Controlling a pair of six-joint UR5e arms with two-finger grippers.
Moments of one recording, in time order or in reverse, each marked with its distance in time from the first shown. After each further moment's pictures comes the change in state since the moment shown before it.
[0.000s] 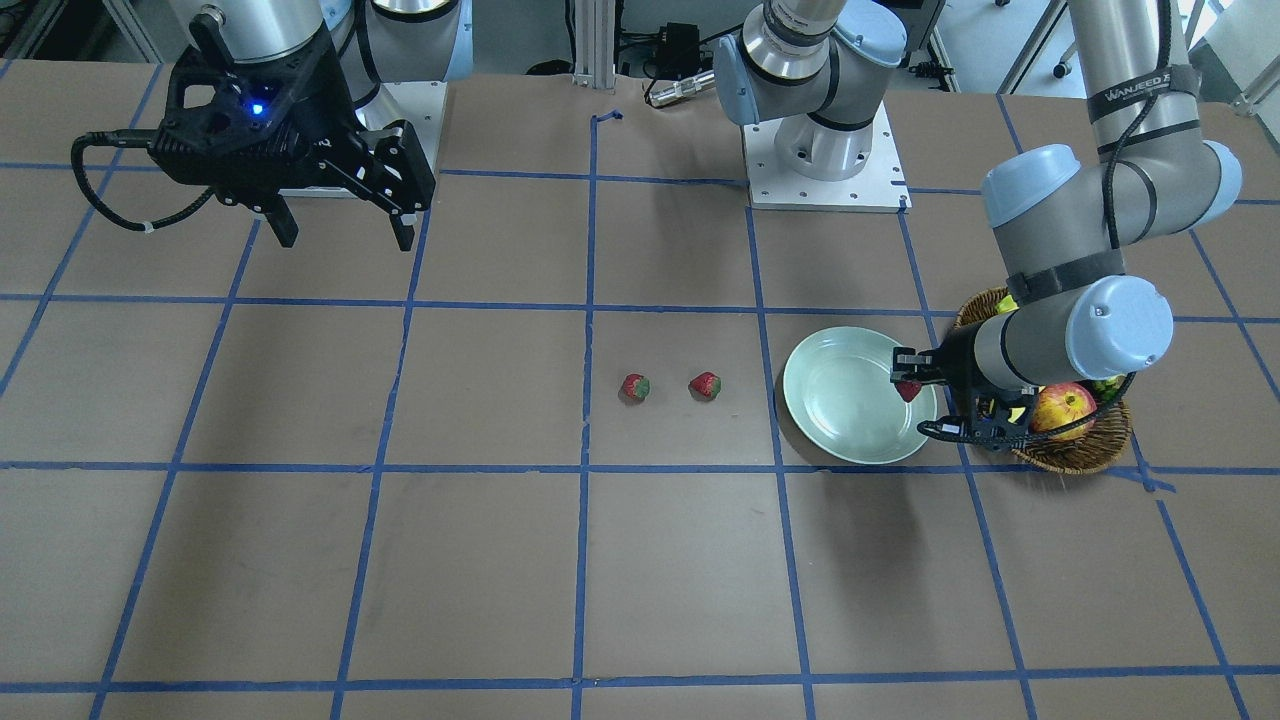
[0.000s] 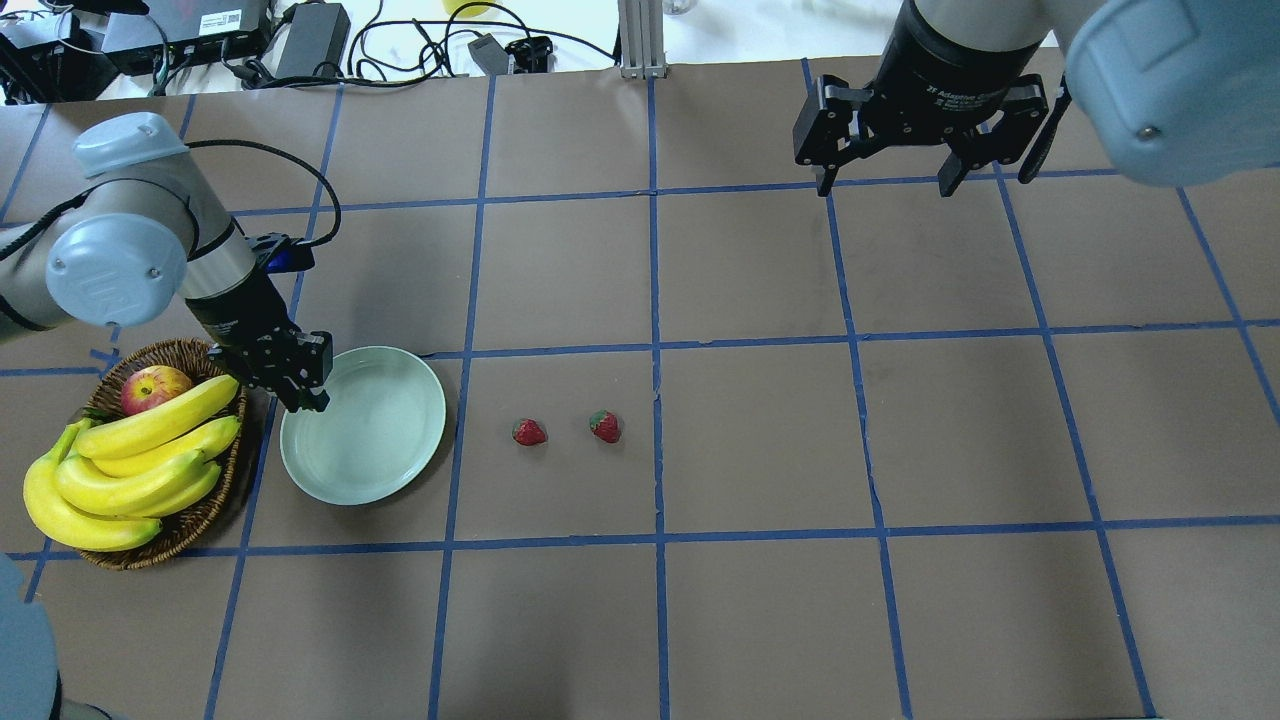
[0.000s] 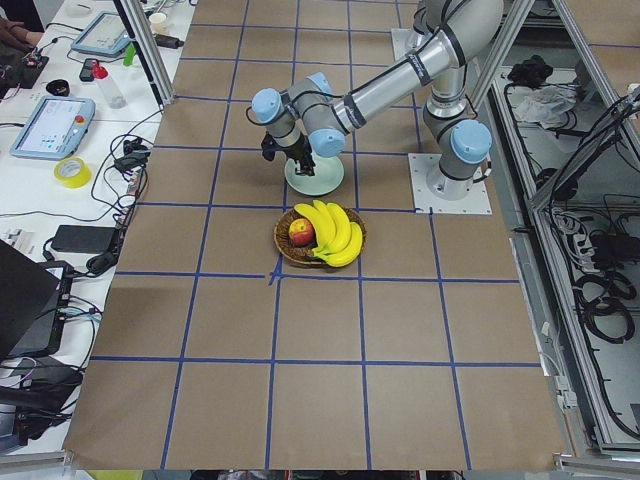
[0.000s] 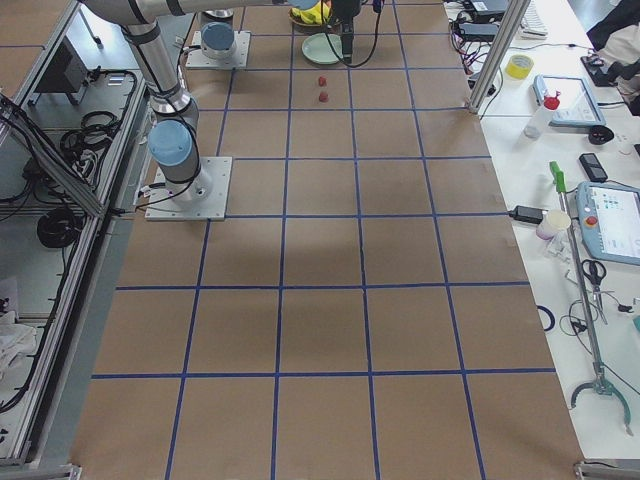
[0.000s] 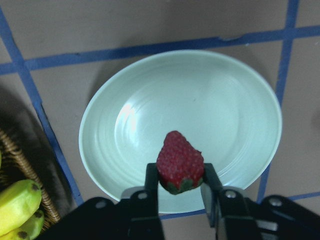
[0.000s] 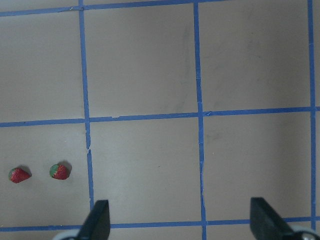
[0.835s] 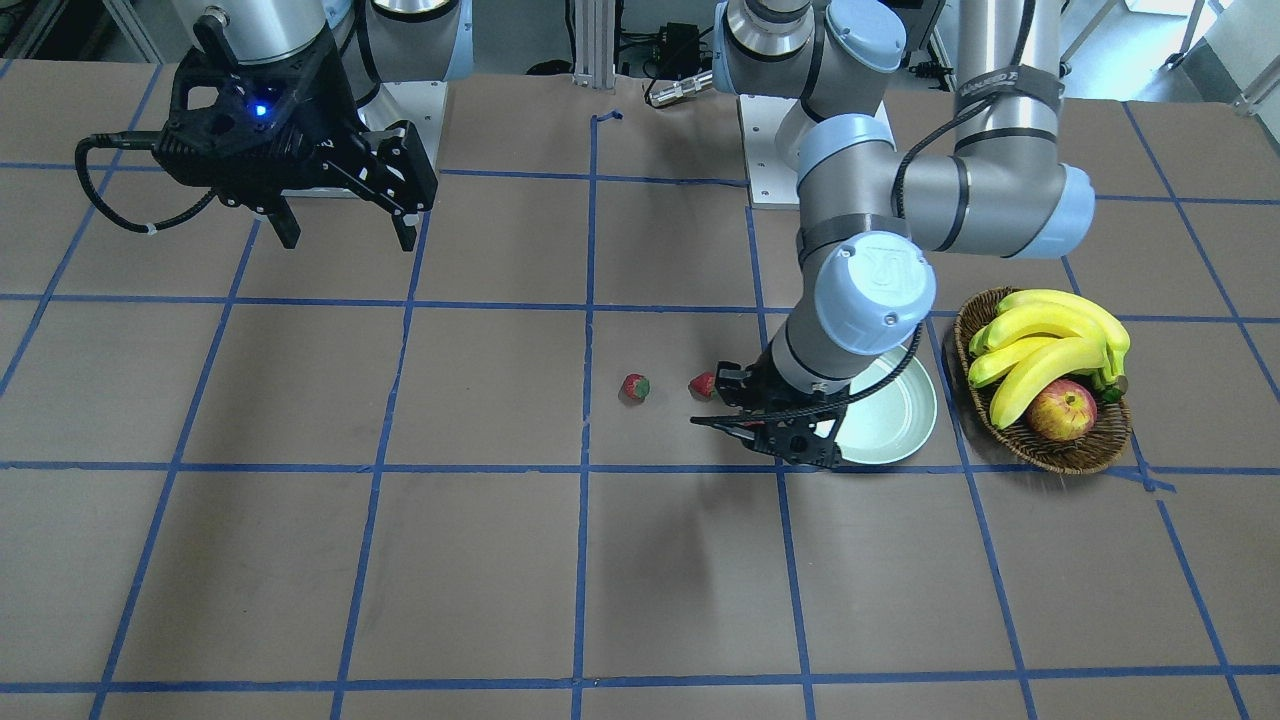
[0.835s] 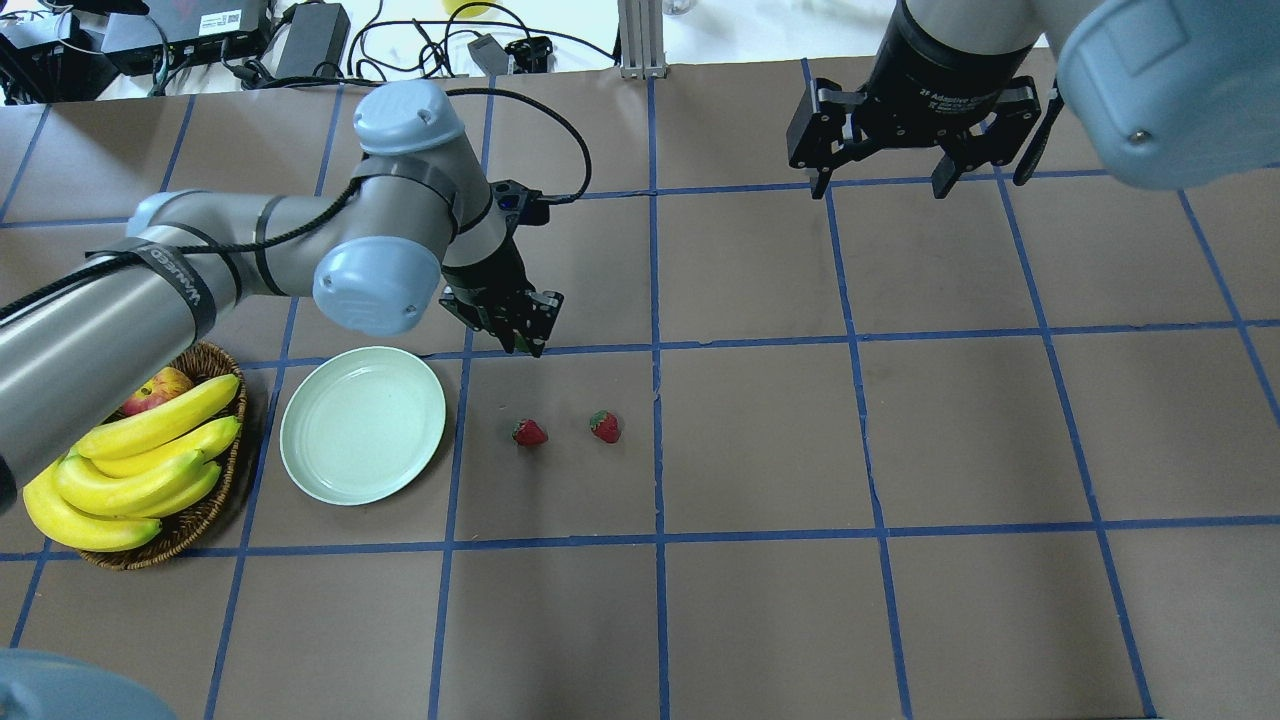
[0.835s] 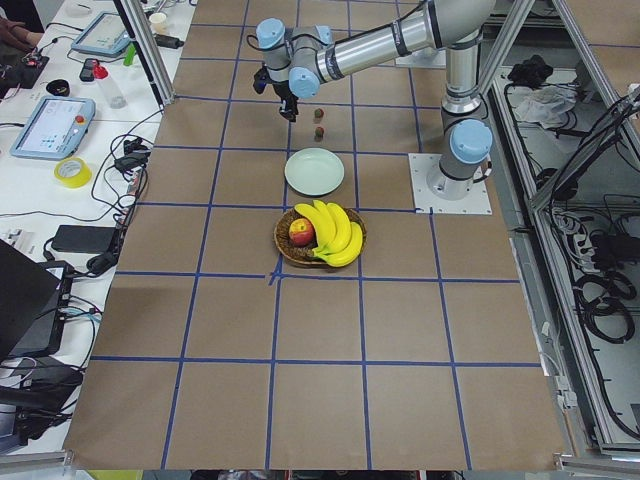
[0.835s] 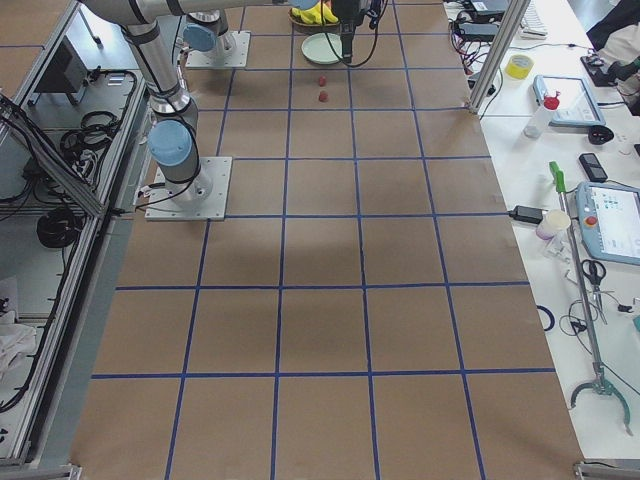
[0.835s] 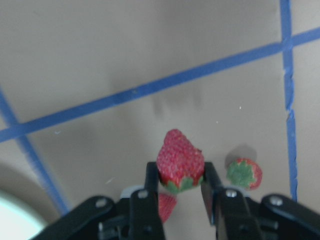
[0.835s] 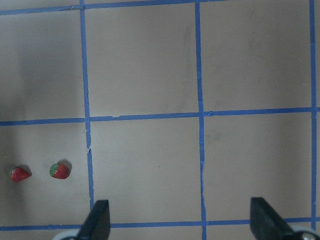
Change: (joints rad) left arm -0.348 -0.021 0.148 0.101 -0.057 -0.217; right arm 0.000 0.001 0.000 0.000 0.000 -0.003
